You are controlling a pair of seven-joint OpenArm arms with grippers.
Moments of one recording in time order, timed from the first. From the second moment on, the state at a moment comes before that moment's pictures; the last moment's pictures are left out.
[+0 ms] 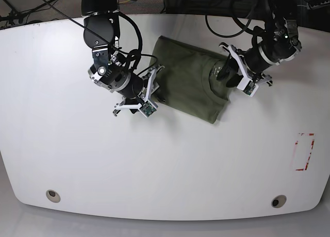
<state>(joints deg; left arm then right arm) 15.4 -8.6 -12.7 112.4 -28.1 -42.8 54.8 -1.1 2.9 -5.6 97.3 0.8 39.9 -41.3</state>
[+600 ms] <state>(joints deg) 3.8 -10.1 -9.3 89.0 -24.7 -43.4 53.4 0.3 8.0 -5.1 86.2 1.6 41.1 -37.6</state>
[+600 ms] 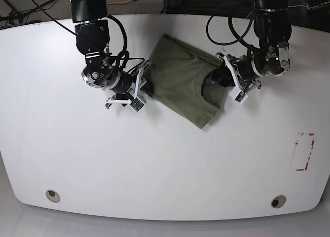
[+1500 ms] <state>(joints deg) -2.9 -15.9 -9.7 101.9 -18.2 -43.0 54.8 -6.3 -2.5 -23.1 87.1 0.4 40.5 -38.0</state>
